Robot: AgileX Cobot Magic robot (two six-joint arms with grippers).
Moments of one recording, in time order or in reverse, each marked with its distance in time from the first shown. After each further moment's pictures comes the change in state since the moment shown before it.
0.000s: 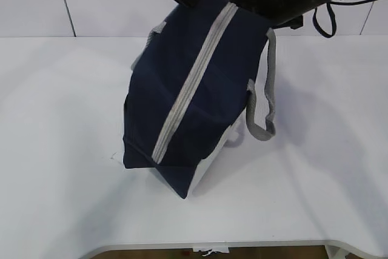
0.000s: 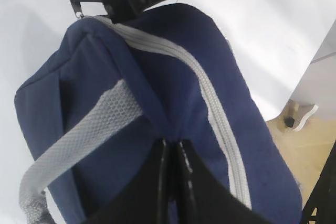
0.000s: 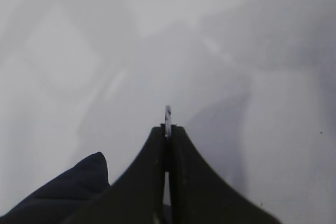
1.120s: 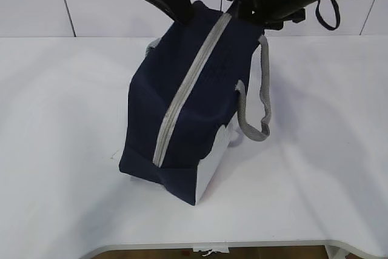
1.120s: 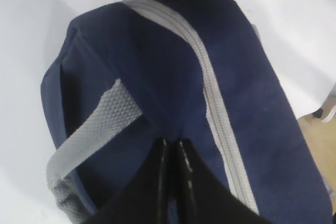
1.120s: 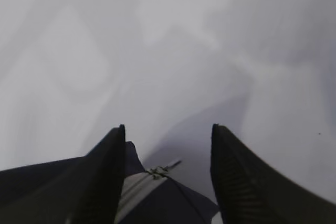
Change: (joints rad) left arm -0.002 0.057 -0.002 0.089 -0.009 0.000; right arm -0.005 -0.015 -0.039 -0.021 0.061 0.001
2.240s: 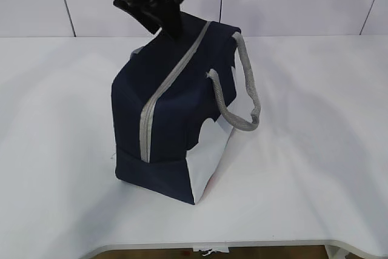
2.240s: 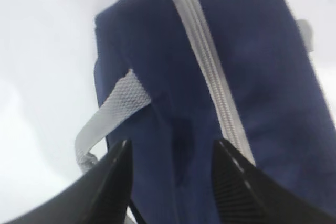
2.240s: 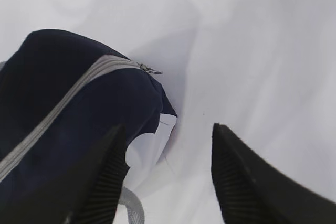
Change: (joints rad) left arm 0.000 0.050 -0.006 0.190 -0.017 -0.100; right arm 0.000 -0.039 -0.391 -0.335 0.620 0.115
